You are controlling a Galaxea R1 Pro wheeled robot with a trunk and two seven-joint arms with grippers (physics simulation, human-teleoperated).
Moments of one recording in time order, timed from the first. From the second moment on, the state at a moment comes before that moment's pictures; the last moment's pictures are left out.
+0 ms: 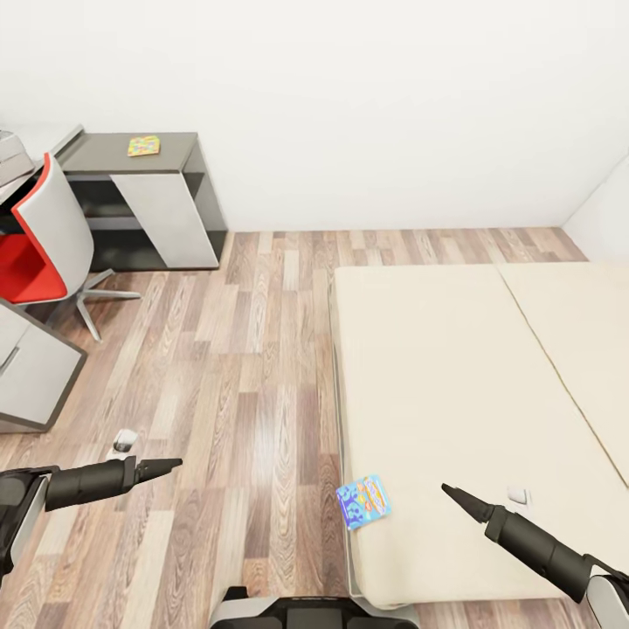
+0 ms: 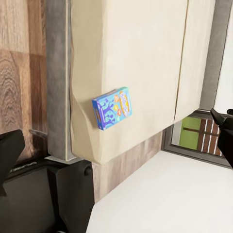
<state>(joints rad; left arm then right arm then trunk) -0.49 0.38 0.30 -1.01 0.01 0.92 -1.38 -0.09 -0.23 -0.33 -1.35 -0.58 0.60 0.93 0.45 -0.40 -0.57</state>
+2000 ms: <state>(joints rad) -0.49 0.38 0.29 -1.01 0.01 0.90 -1.31 -0.09 -0.23 -0.33 -1.35 -0.58 0.60 0.93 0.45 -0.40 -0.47</state>
